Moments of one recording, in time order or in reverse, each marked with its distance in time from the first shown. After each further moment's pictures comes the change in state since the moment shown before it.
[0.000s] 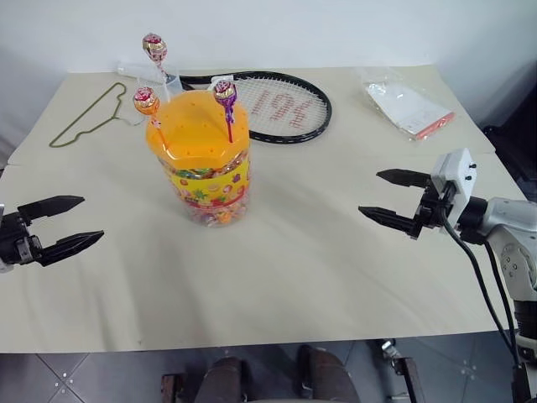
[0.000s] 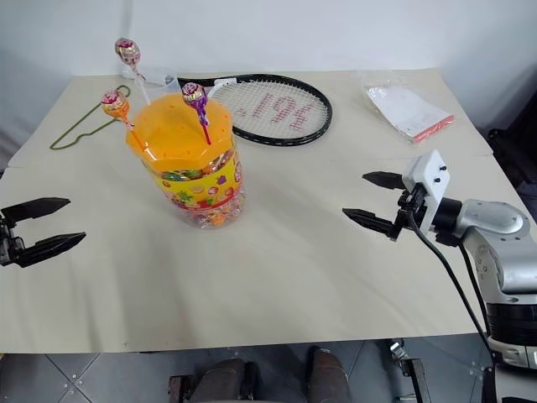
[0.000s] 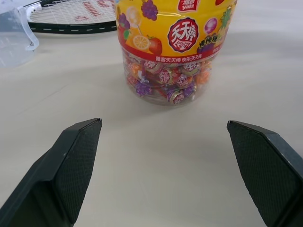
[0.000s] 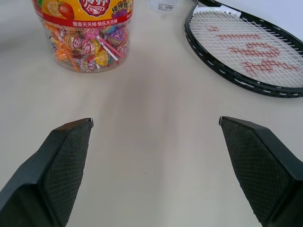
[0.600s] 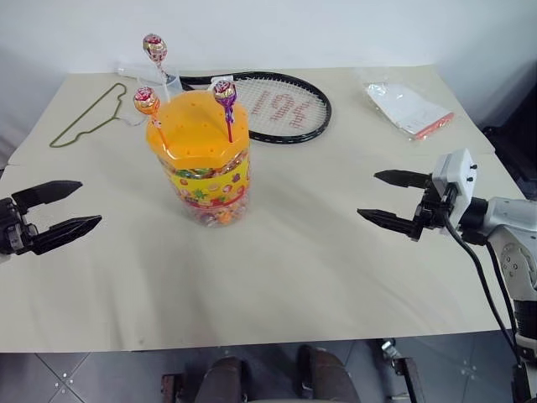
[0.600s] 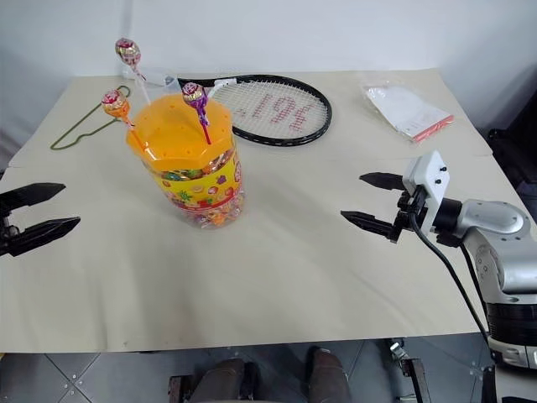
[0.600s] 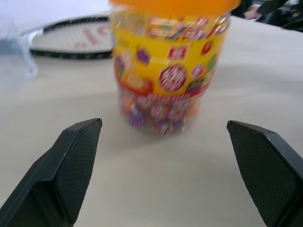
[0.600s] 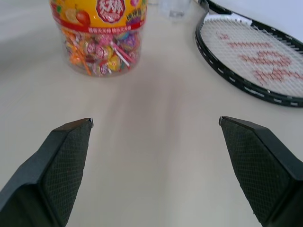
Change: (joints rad) left arm -0.038 0.005 0.064 -0.225 -0.128 0.245 0.099; right arm -0.052 0.000 0.001 0.010 0.014 -0.007 0.060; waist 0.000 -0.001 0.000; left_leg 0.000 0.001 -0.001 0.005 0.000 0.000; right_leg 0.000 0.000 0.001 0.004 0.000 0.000
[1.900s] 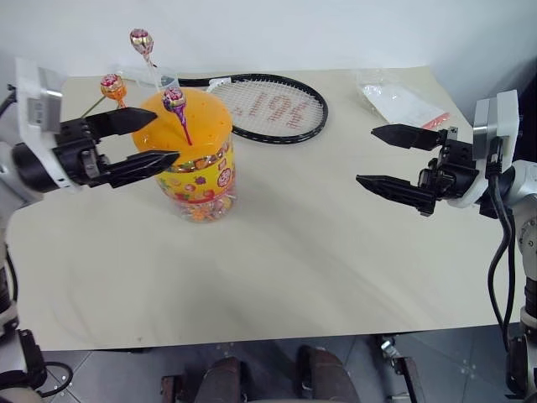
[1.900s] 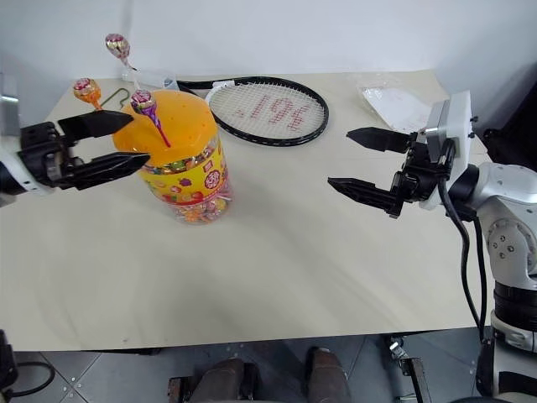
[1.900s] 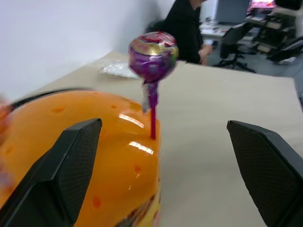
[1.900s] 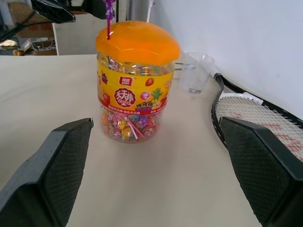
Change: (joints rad) left arm -0.361 -0.026 -0.191 -0.272 -0.115 0.362 0.341; right arm -0.109 0.000 -0.071 -0.158 0.219 0.177 -0.040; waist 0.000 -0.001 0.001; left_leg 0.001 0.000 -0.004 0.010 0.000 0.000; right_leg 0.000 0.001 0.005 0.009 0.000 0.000
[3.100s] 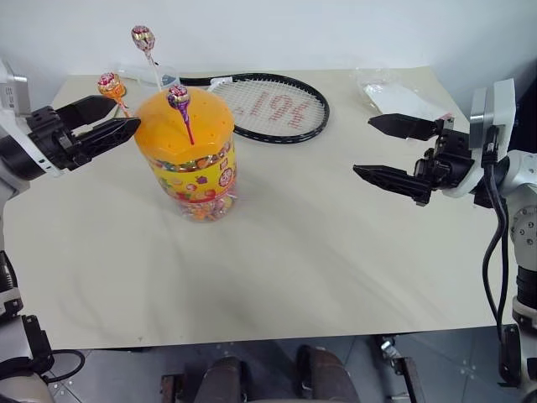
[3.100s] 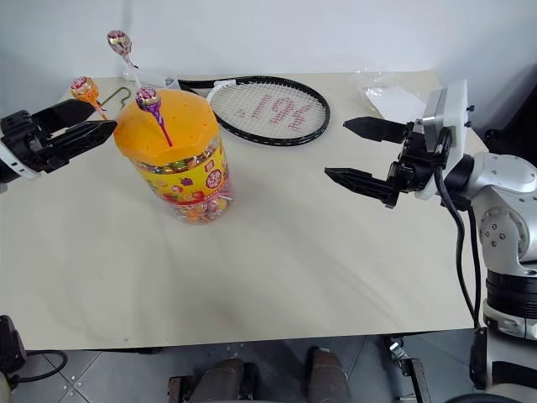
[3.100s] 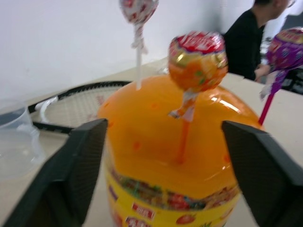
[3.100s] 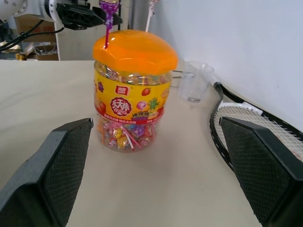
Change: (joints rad) left arm -0.138 -0.067 -0.057 0.344 0.122 -0.210 -0.068; right arm -0.062 0.017 0.032 0.055 -0.020 -0.036 0.012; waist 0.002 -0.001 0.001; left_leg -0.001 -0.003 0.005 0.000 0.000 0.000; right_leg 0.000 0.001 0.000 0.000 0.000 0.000
